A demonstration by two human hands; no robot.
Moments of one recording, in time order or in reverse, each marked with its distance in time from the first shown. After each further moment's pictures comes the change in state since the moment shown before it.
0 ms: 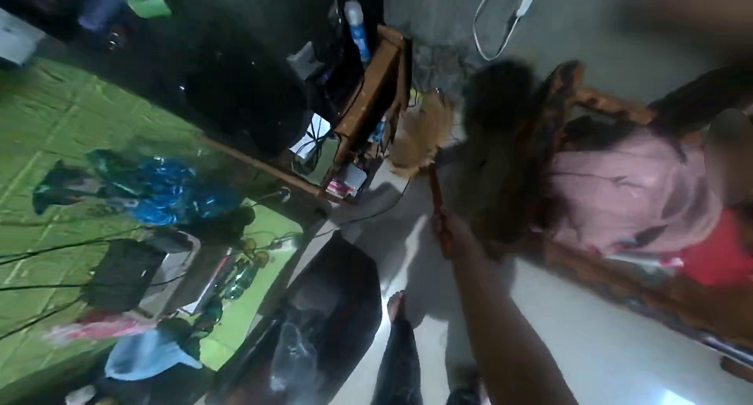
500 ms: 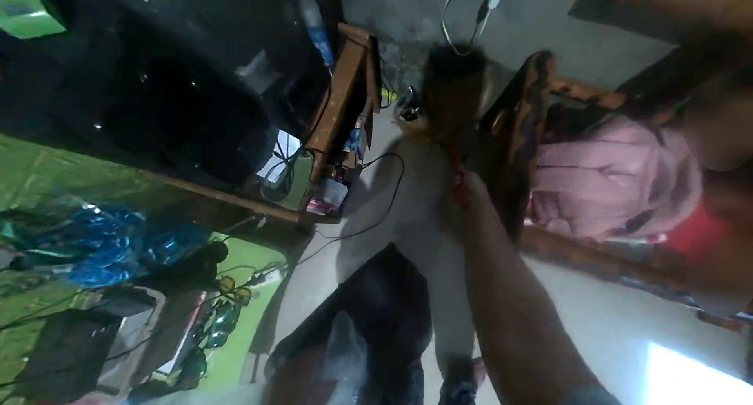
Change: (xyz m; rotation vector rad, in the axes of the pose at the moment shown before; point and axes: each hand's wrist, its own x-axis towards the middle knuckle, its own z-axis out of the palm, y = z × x) left_hand 0.075 0.074 -0.024 0.047 -0.077 0.405; right_hand 0.058 -0.101 -0.005 0.193 0.190 -0.221
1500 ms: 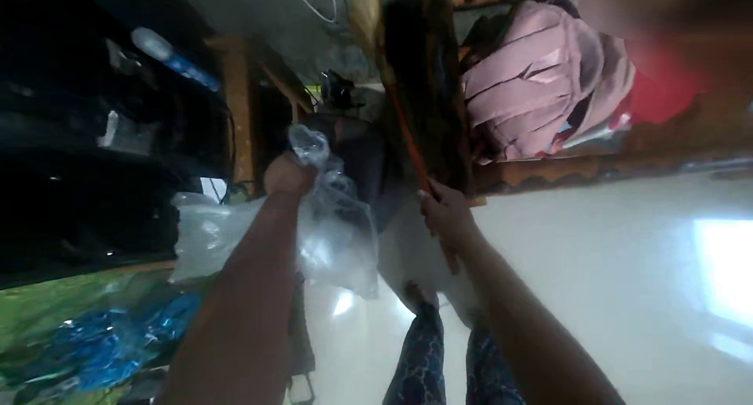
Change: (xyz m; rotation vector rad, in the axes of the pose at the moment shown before) left_hand 0.277 0.234 -0.128 0.179 0.319 0.053; right_hand -0.128 0.042 -0.130 -0.553 -0.063 -0.305
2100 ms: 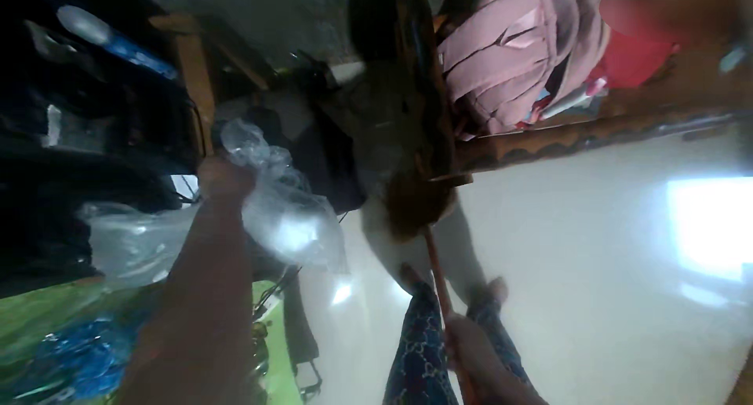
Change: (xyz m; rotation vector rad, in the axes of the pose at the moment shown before) left_hand -0.001 -0.053 -0.022 0.027 0.054 -0.023; right_hand -0.220 0.117 0.043 0.566 0.056 0.819
